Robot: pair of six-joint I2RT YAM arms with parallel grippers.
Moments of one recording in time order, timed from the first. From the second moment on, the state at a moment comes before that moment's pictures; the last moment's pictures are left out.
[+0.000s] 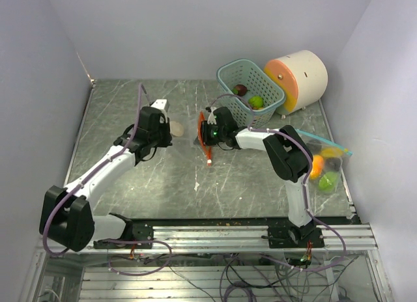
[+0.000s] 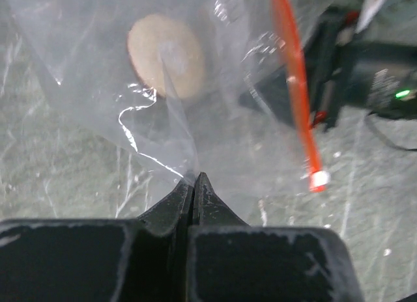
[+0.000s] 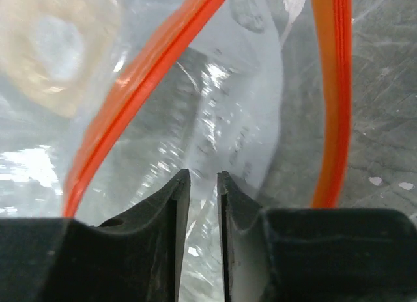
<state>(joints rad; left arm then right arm) -0.43 1.26 0.93 -0.29 -0.03 -0.32 0.60 2.14 1.31 0.17 -0.36 0.50</state>
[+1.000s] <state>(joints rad) -0.42 1.46 0.86 -0.33 -0.06 -0.32 0.60 2.25 1.43 0.29 -0.48 0.54</state>
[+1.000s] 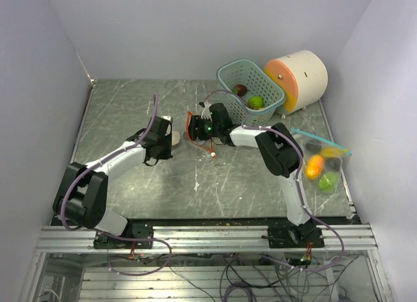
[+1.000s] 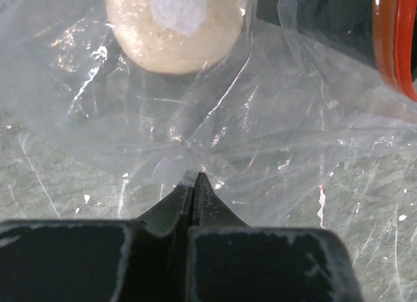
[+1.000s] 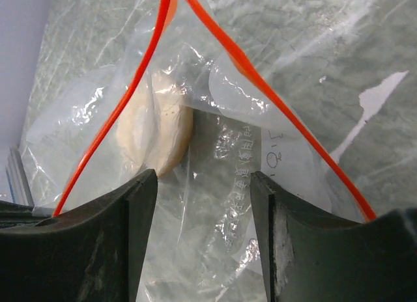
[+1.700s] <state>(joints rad) -0.42 1.46 0.87 -0.36 -0.04 -0.30 0.62 2.32 1.47 0.44 -0.57 0.68</state>
